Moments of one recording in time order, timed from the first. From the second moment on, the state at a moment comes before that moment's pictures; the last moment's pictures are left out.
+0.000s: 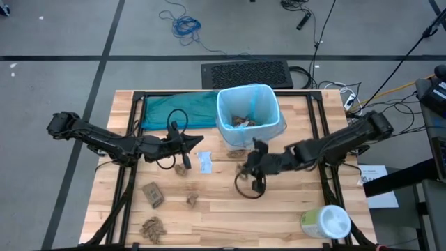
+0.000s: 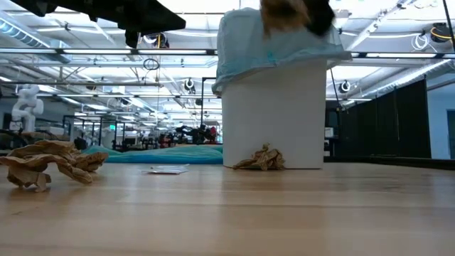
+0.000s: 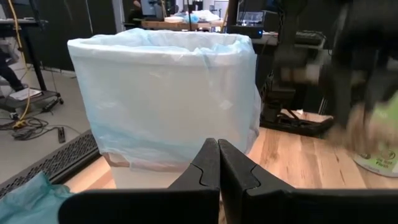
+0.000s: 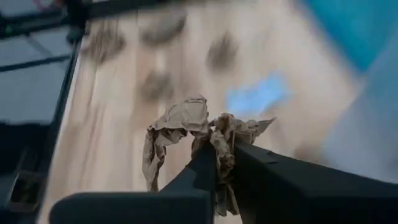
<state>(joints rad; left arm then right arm) -0.22 1.03 0.52 0.46 -0.55 -0.07 0.33 1.40 1.14 -0.39 0.31 0.36</state>
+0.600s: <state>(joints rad) -0.23 1.03 0.53 0.45 -0.41 0.04 -0.04 1.44 1.54 -0.75 0.54 0.06</state>
